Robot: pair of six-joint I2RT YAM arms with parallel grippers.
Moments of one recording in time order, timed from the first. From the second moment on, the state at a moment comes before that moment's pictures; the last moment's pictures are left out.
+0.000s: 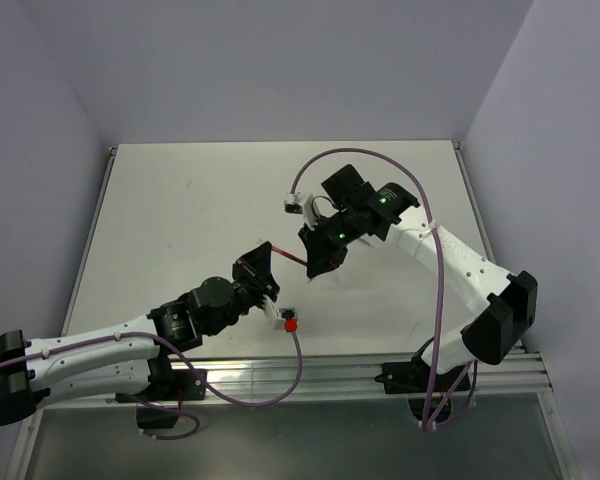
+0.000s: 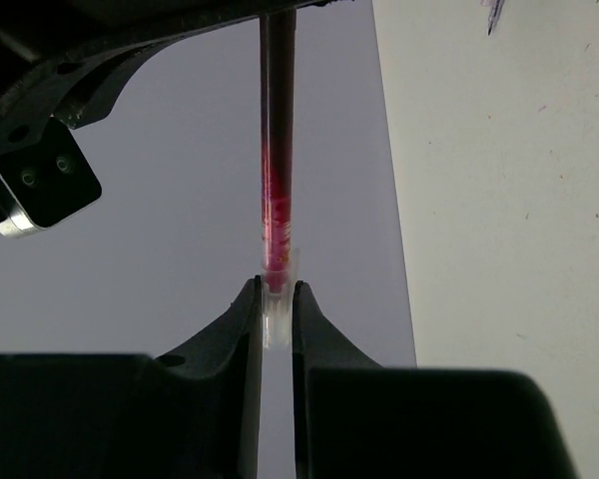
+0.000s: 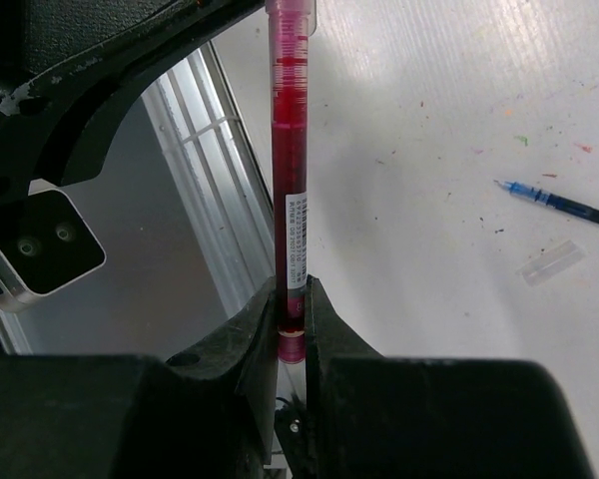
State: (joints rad) left arm -1.16 0.90 0.51 0.22 -0.38 1.53; right arm 0.68 1.46 1.44 -1.05 -0.60 -0.20
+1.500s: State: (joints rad) left arm -1.17 0.90 0.63 0.19 -0.44 1.53; right arm 0.46 1.44 1.46 -0.63 -0.80 0.04
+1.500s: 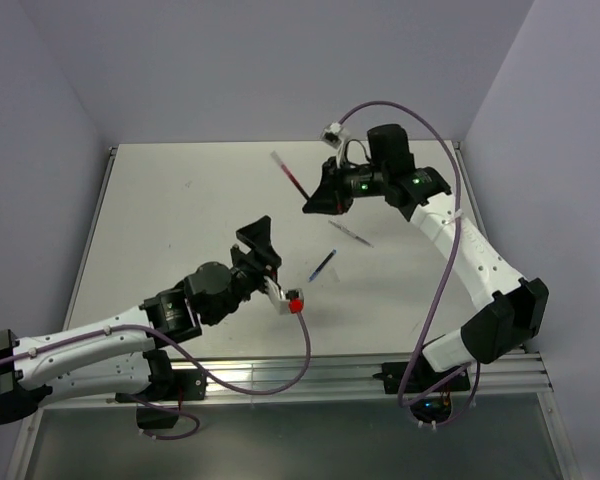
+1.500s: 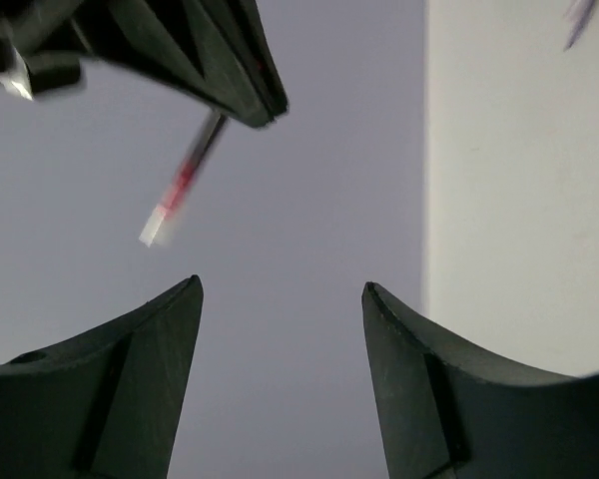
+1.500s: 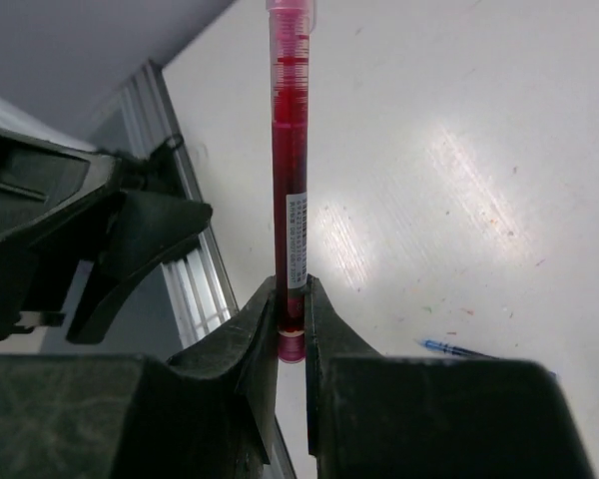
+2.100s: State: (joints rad) left arm -0.64 1.10 1.30 -0.27 -0.03 -0.01; right arm 0.31 1.38 1.53 -0.35 -1.02 0.29
